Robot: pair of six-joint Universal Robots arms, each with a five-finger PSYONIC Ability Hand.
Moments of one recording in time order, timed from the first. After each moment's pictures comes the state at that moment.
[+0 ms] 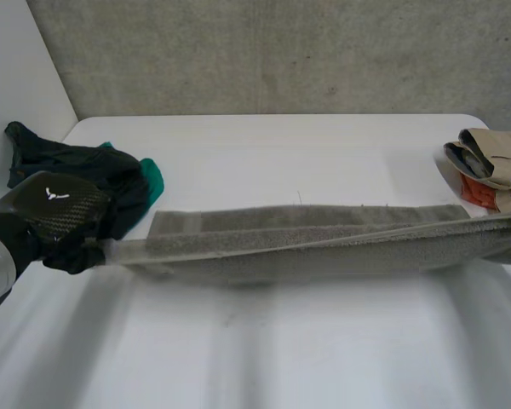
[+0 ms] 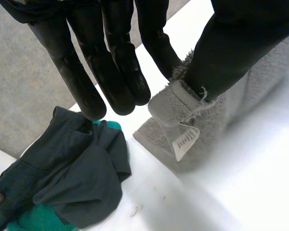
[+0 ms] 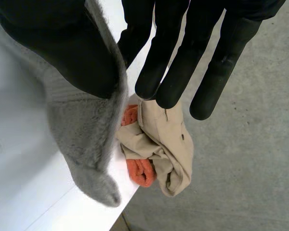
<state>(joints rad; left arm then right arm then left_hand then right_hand) 4.51 -1.43 -1.71 2.74 -1.38 3.65 1.56 -1.72 1.69 0.33 1.45 2.08 1.15 1.20 1.19 1.20 0.97 1.14 1.18 1.19 1.20 1.01</state>
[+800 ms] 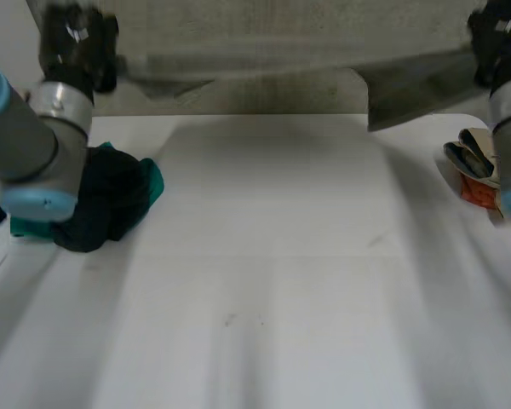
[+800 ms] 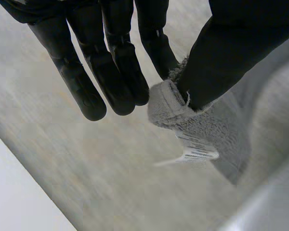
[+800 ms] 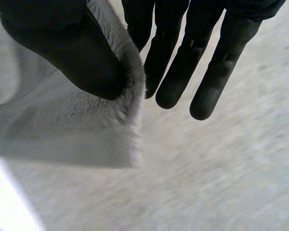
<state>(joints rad) 4.42 -2.05 -1.20 3.58 -1.56 3.58 1.76 -1.12 1.24 -0.47 1.57 2.36 1.15 1.20 1.19 1.20 0.99 1.14 1.18 1.20 1.20 1.03</state>
